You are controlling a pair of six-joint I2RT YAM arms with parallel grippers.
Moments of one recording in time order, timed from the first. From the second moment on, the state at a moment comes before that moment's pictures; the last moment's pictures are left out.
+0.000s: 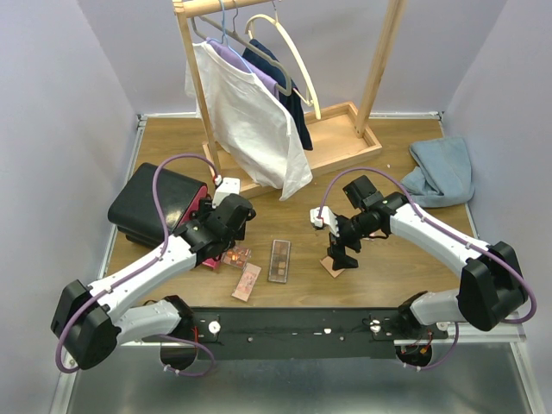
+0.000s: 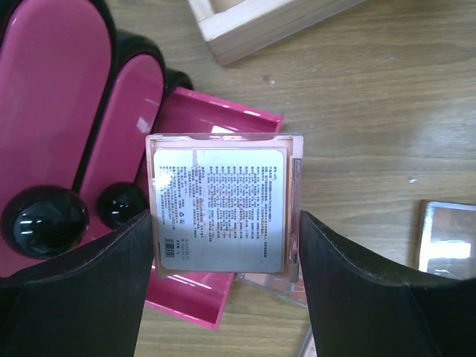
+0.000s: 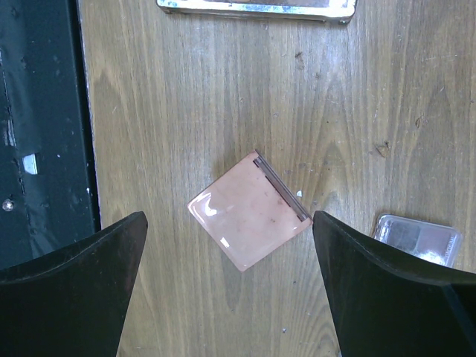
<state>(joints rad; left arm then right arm) -0.74 1.08 0.77 -0.56 -0.59 -0.44 0.54 1.36 0.91 -0.80 -0.63 -0.89</state>
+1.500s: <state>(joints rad) -0.73 1.13 0.77 -0.59 -0.64 -0.51 0.54 1.36 0.91 -0.80 -0.63 -0.89</state>
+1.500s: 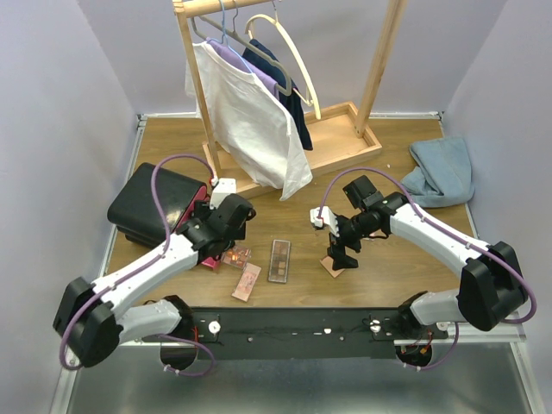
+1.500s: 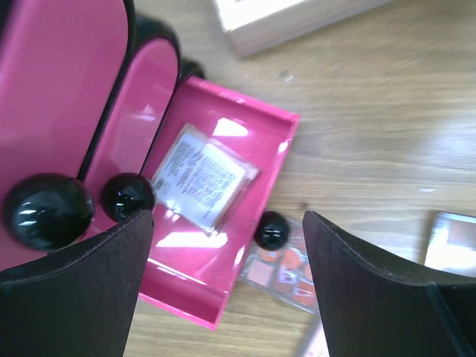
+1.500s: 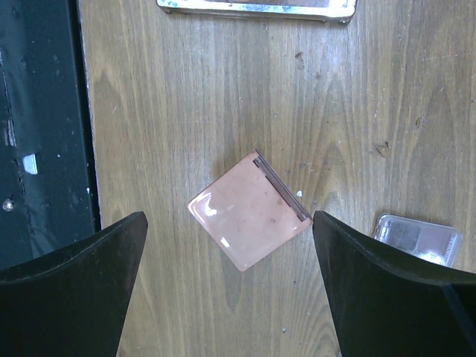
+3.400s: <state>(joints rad) -0.73 0.50 0.64 -0.44 -0.10 -0.50 0.25 1.62 0.91 -0.61 -0.38 -1.02</state>
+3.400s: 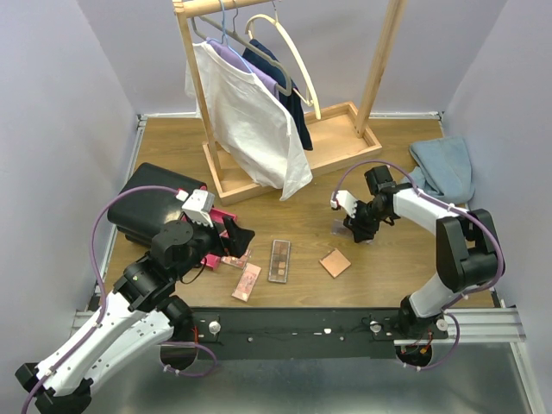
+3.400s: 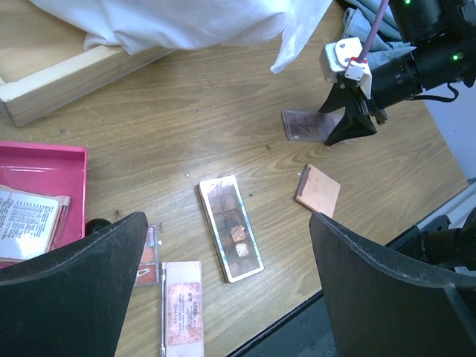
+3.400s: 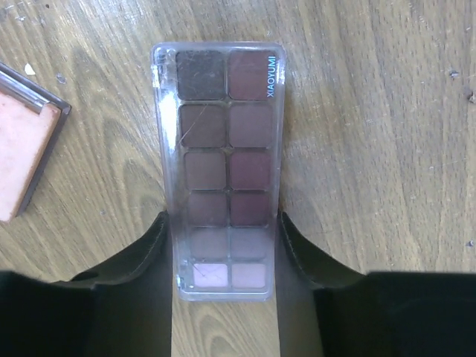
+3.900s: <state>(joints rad) -0.73 0.55 0.63 -0.39 -0.01 -0.50 0.25 1.40 0.88 -0.63 -0.46 -1.03</state>
